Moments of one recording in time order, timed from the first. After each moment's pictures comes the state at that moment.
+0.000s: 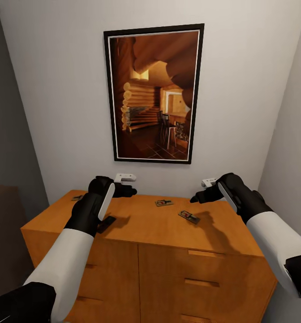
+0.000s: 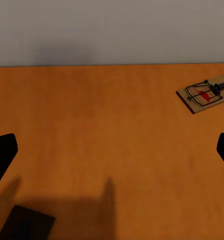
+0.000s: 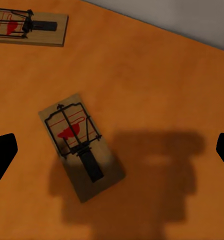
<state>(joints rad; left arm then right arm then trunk) -0.93 -0.15 -0.10 -1.07 0.04 1.03 -0.01 -1.08 -0.21 0.33 -0.78 -0.08 1.04 0.42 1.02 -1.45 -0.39</state>
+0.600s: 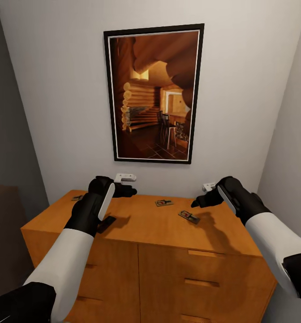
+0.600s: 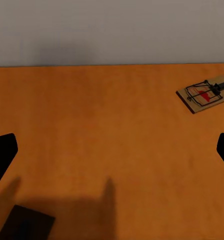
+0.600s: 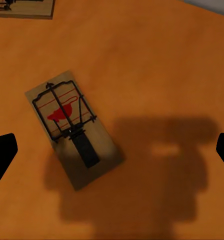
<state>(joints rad) -0.93 -0.15 -0.10 -1.07 0.04 1.03 -0.01 -1.08 -0.20 0.33 -0.72 -0.08 1.04 0.42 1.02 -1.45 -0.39</state>
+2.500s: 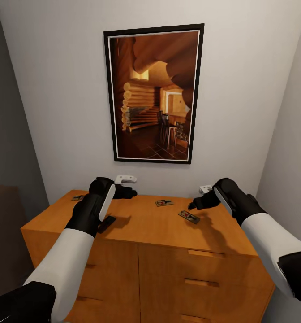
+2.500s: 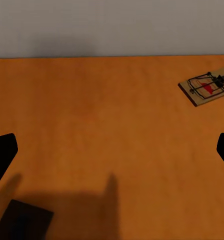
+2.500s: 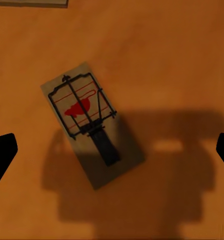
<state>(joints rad) -0.93 -0.15 -0.10 -1.04 0.04 1.03 -0.01 -1.08 -0.18 0.33 -0.68 -0.08 1.04 0.43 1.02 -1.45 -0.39</state>
